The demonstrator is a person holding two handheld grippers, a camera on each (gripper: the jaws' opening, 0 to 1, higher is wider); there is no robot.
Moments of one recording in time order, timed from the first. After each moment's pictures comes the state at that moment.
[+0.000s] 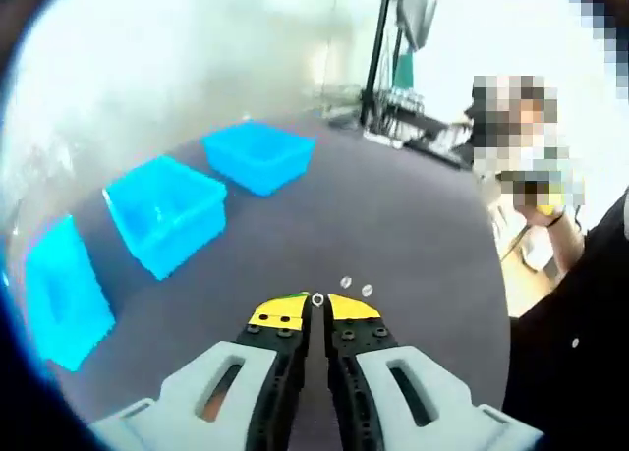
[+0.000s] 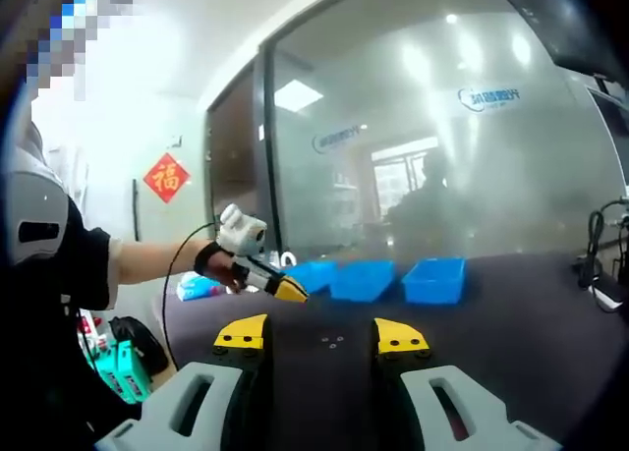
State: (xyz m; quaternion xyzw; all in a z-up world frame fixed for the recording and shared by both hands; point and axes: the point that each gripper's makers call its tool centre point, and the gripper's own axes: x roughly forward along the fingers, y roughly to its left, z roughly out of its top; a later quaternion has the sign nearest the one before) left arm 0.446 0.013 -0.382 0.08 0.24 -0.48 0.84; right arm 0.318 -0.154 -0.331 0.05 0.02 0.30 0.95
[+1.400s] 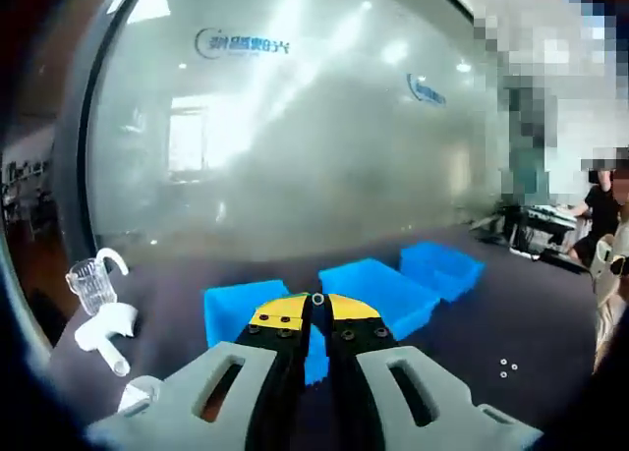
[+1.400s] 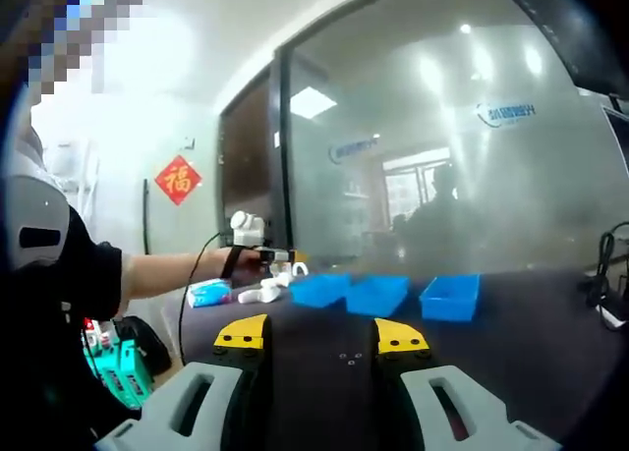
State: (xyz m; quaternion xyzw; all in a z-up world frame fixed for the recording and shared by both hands) left arm 0.577 0.168 -0.312 0.01 0.08 -0.17 0.98; right arm 0.310 -0.134 -0.307 0.04 0.00 0.32 0.95
